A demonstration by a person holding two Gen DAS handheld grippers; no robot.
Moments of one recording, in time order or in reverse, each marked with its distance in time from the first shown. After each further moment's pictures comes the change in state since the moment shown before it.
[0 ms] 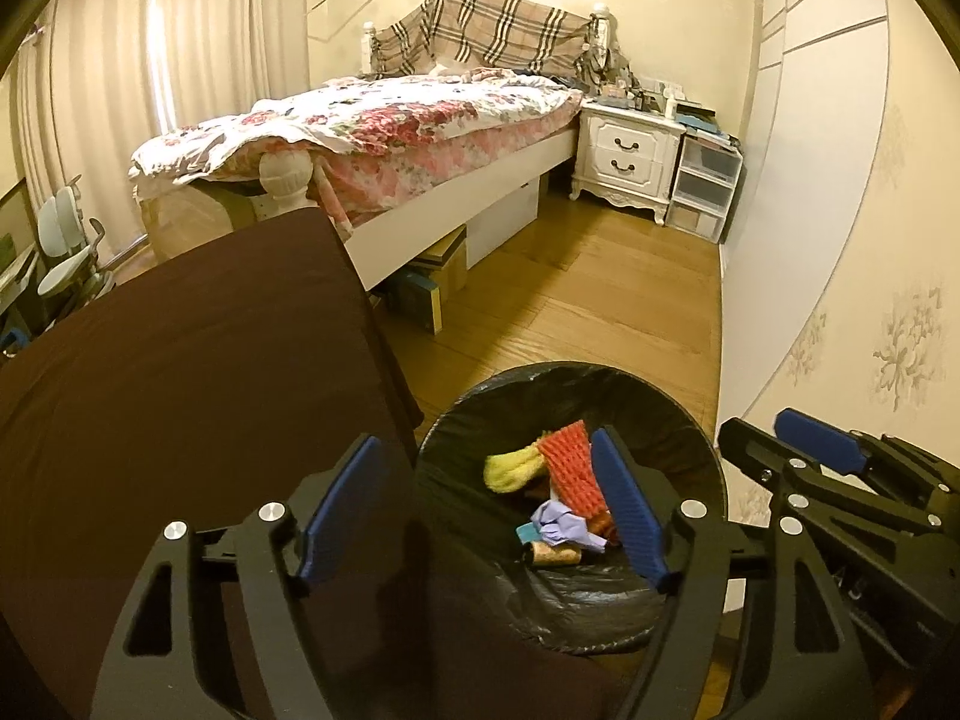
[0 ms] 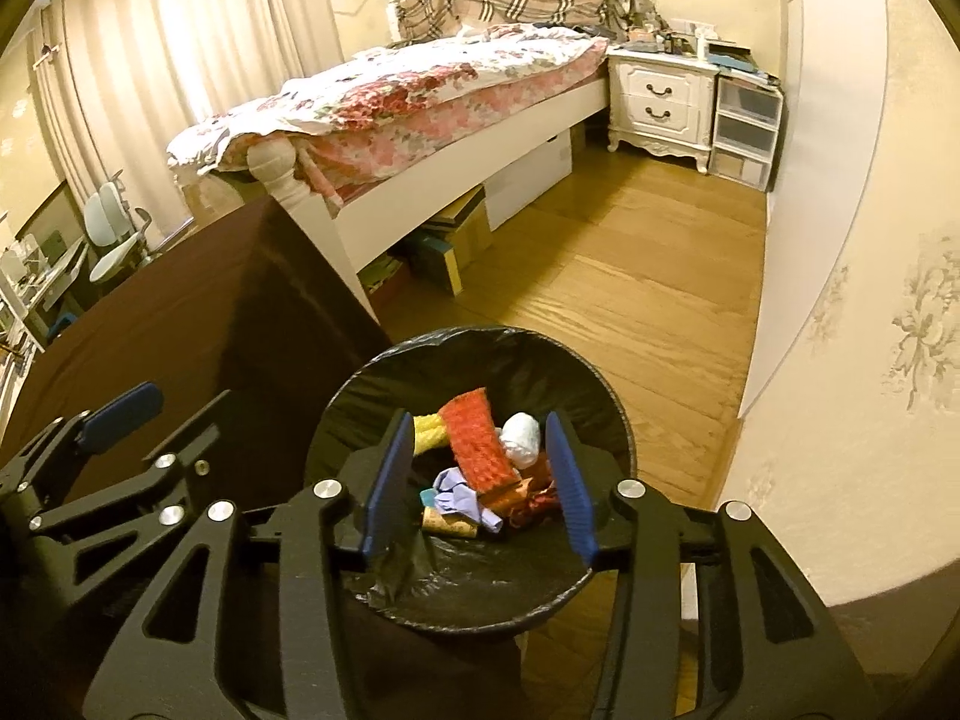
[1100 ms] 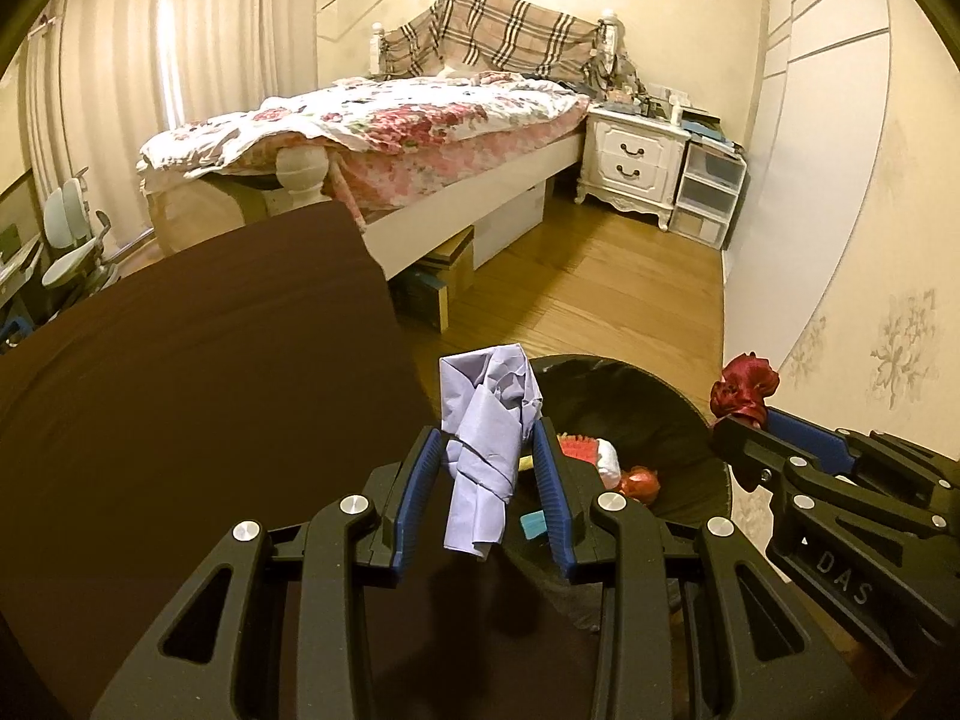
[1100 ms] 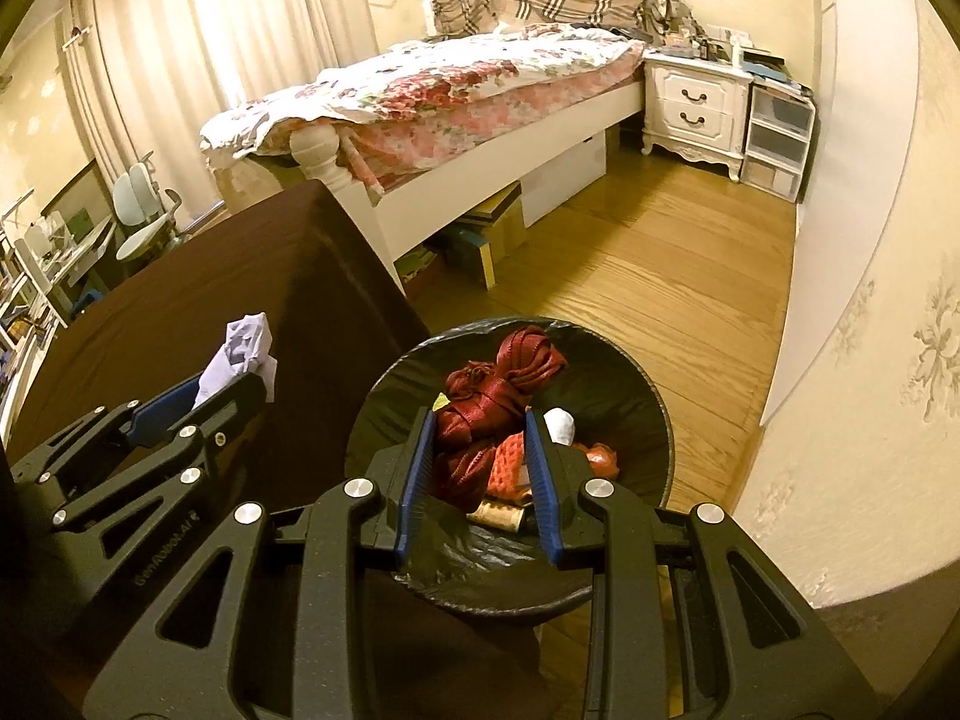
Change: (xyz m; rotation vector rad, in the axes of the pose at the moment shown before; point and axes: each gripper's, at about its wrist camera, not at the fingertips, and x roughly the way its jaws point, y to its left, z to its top) left arm -0.010 0.010 -0.010 -0.014 -0.008 0.000; right arm -0.008 0.029 -0.004 -0.052 0.015 0.065
